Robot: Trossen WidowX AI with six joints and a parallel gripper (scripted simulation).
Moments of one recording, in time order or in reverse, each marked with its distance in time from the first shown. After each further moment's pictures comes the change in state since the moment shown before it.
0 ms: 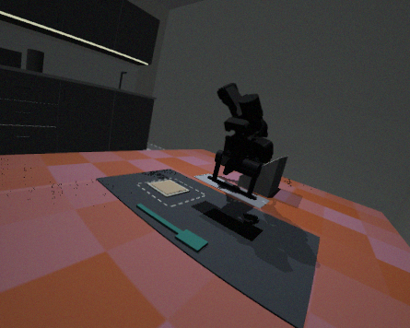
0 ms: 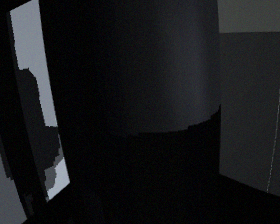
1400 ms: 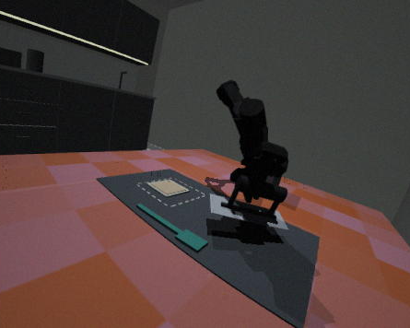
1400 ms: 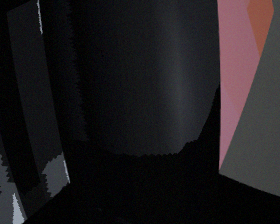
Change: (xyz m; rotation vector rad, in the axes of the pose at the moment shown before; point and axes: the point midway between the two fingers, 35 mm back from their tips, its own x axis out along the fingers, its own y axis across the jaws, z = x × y) arm 0.042 0.004 0.087 -0.572 -0.450 0.123
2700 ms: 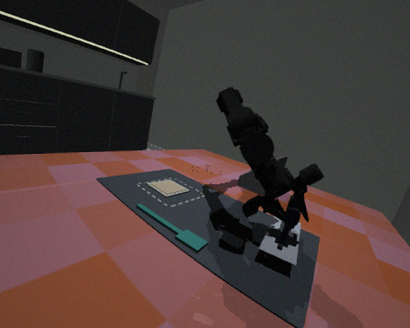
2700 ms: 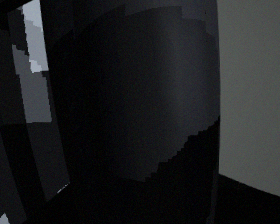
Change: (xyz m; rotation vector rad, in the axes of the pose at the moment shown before) arm 0.044 -0.030 0.086 -0.636 -0.749 -0.196
